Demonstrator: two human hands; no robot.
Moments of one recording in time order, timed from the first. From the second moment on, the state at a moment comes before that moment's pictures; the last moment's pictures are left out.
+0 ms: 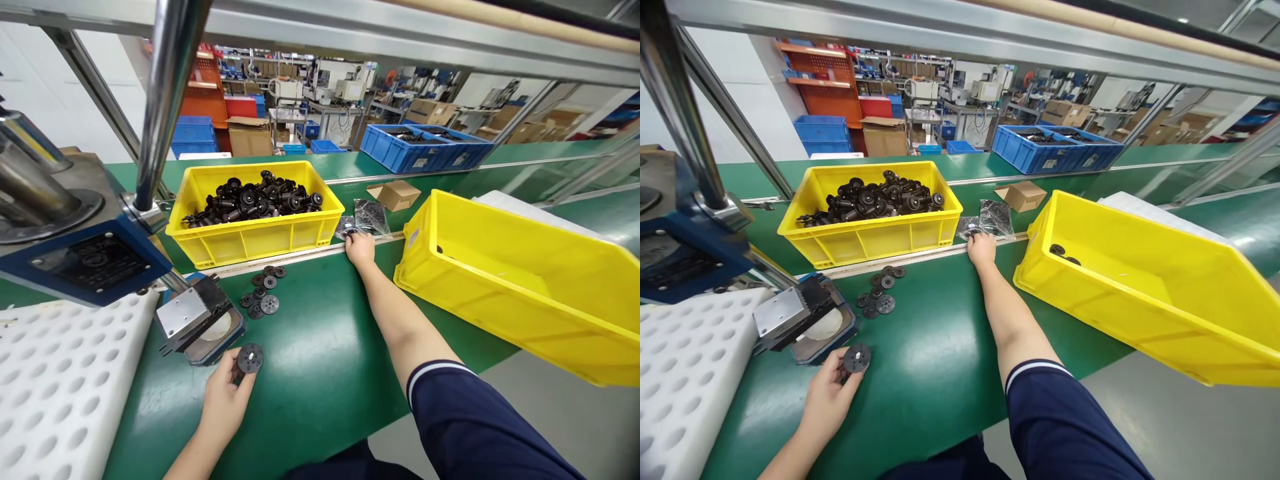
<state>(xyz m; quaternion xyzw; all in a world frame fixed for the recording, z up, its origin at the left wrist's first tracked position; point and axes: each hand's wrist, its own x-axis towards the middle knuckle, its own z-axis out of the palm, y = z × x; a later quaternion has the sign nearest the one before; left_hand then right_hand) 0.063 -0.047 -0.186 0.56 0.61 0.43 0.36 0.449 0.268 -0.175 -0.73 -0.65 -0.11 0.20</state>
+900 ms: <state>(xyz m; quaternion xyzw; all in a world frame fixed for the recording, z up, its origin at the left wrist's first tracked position) 0.061 -0.049 -0.187 0.59 0.61 0.42 0.34 0.446 0.271 -0.177 -0.73 -0.64 -0.11 0.21</state>
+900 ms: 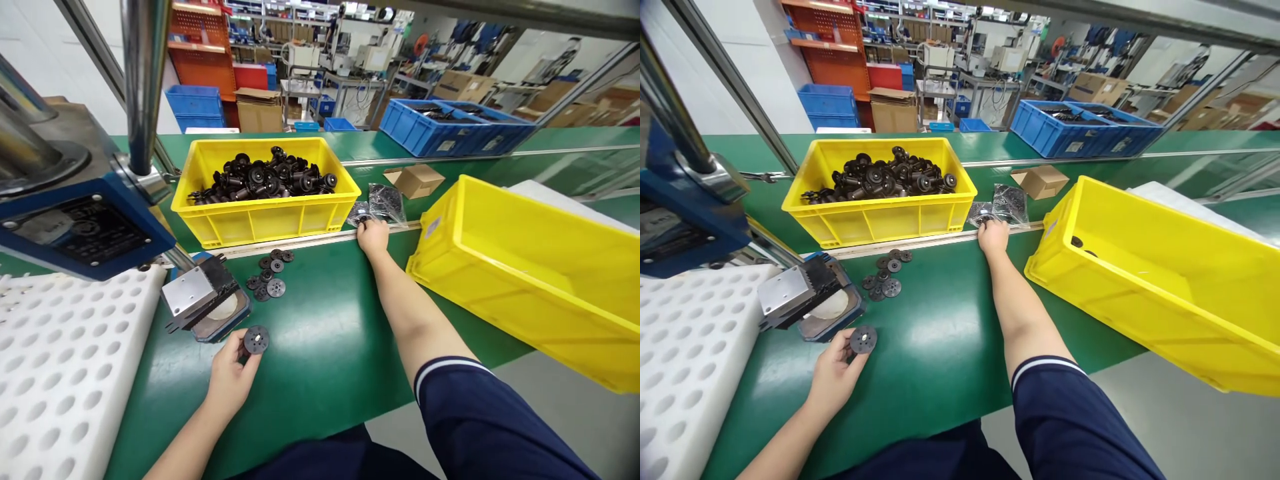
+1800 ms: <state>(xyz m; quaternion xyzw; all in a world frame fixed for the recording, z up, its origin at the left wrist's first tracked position) 0.066 -0.046 -0.189 0.59 0.59 0.45 0.33 0.238 0.169 -0.182 -0.44 -0.84 0.03 0.31</state>
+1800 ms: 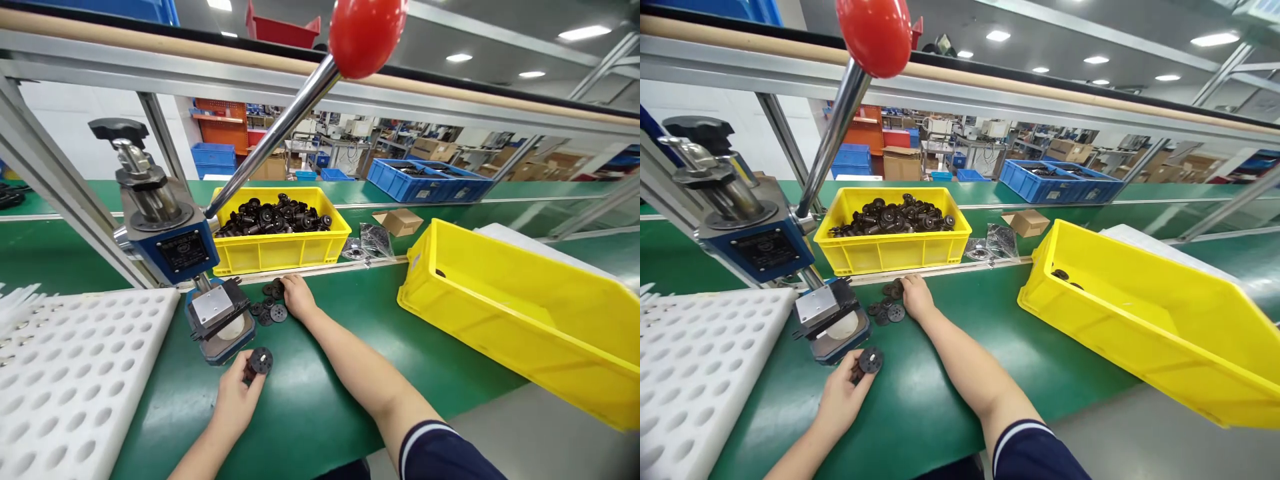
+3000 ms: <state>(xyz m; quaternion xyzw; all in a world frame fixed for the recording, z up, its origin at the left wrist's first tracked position) 0.056 -0.044 -0.171 0.45 0.57 0.50 0.47 0.257 0.052 -0.148 -0.45 -0.86 0.18 0.15</state>
